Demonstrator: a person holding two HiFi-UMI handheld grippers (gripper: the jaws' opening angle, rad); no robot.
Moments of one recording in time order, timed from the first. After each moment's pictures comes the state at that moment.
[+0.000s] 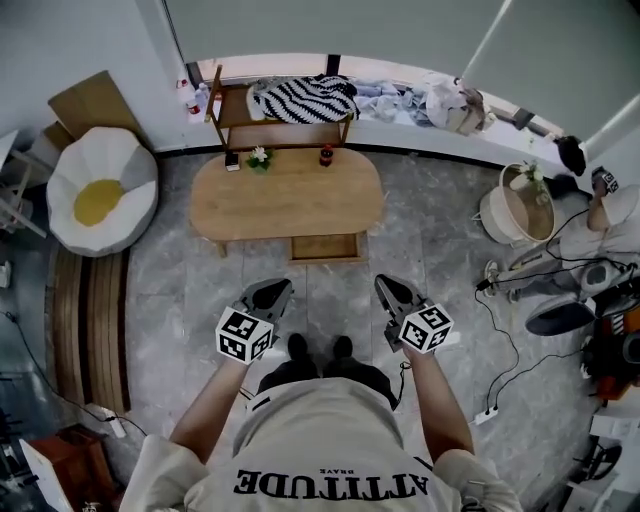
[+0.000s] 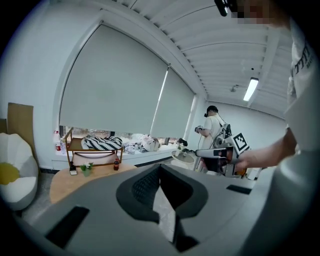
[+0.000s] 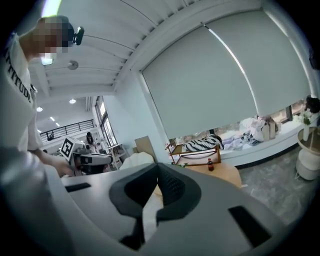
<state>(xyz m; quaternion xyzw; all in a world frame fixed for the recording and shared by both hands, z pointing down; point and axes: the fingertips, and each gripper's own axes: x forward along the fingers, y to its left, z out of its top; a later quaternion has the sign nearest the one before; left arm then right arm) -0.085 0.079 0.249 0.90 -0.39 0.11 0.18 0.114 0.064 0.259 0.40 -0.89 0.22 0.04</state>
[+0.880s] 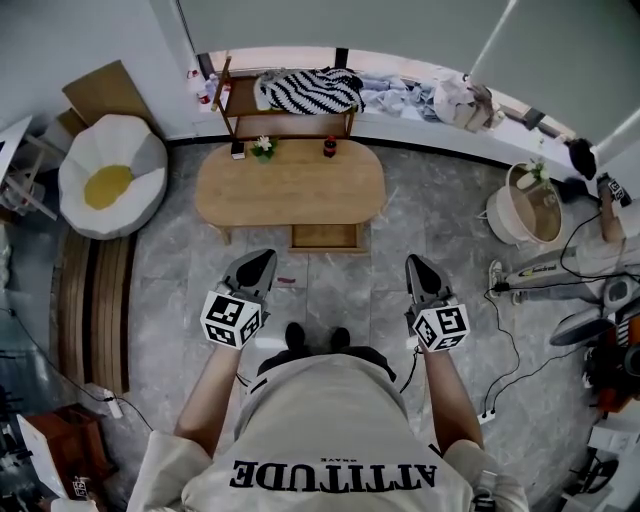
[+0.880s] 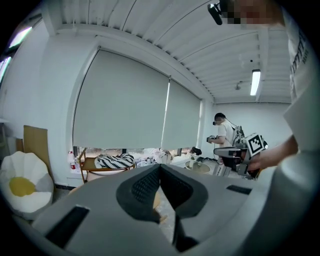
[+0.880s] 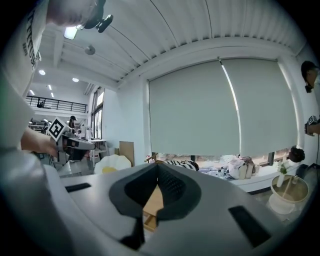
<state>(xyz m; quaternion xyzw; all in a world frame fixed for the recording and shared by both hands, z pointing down) -0.077 0.079 0.184 0.87 -0.47 0.08 0.11 0.206 0.069 0.192 0.49 -0.87 0.06 0.06</state>
